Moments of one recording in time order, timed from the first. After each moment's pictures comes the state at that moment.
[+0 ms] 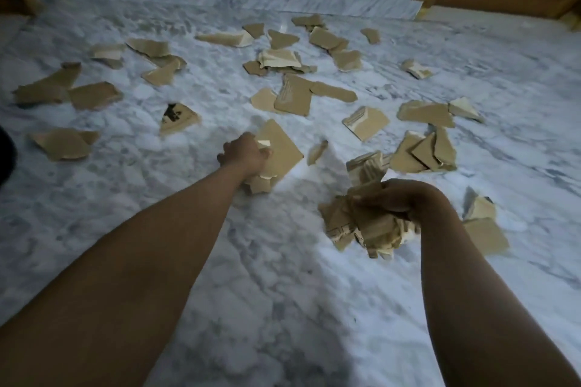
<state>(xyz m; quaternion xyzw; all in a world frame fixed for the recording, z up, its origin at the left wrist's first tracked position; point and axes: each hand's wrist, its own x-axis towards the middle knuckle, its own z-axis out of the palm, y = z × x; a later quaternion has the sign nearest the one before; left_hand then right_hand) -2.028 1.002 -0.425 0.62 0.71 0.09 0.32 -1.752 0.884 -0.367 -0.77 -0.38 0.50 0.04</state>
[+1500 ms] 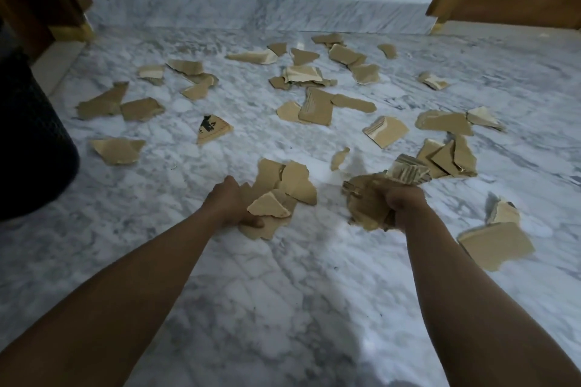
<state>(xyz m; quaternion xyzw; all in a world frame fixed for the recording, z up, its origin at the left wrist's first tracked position) -2.126 0.917 -0.421 0.63 0.71 -0.04 0.31 -1.799 0.877 -0.393 -0.80 -0.15 0.47 0.35</state>
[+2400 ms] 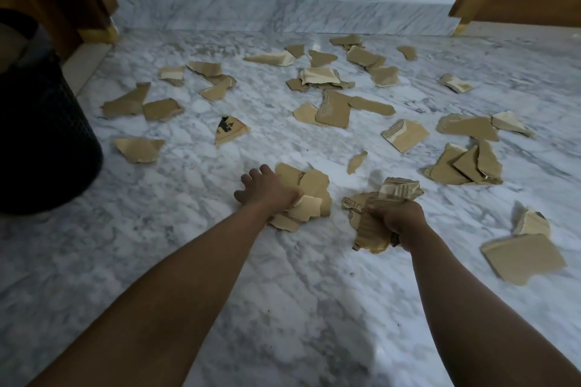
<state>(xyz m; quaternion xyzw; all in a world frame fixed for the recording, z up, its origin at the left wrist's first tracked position) -2.067 0.923 -0.409 0.58 0.77 0.00 0.26 -1.825 0.863 -0.412 -0.81 -0.25 0.43 0.30</state>
